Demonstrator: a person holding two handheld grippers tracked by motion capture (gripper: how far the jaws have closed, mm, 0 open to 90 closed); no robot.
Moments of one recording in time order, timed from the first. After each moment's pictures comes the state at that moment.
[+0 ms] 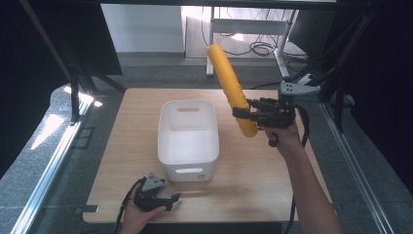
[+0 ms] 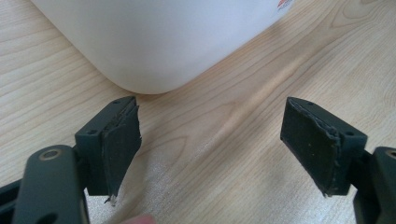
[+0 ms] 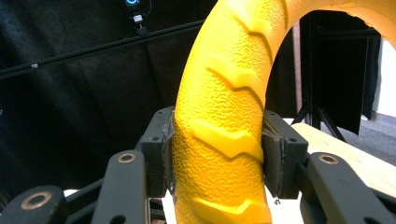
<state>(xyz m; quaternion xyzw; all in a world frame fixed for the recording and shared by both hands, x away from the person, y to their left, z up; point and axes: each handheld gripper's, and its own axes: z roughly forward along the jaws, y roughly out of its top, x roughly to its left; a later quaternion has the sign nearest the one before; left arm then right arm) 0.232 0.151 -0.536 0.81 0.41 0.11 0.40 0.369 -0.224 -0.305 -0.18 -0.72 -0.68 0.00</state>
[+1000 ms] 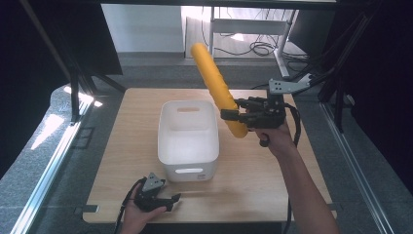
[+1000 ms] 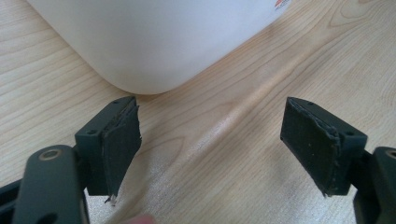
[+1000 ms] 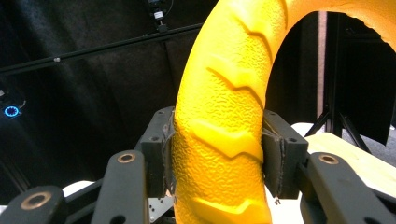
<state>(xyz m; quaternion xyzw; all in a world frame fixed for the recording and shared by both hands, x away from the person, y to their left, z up) 0.232 0.150 -0.536 0.82 0.41 0.11 0.40 0.359 -0.194 -0.292 -0.14 -0.72 -0.68 0.02</state>
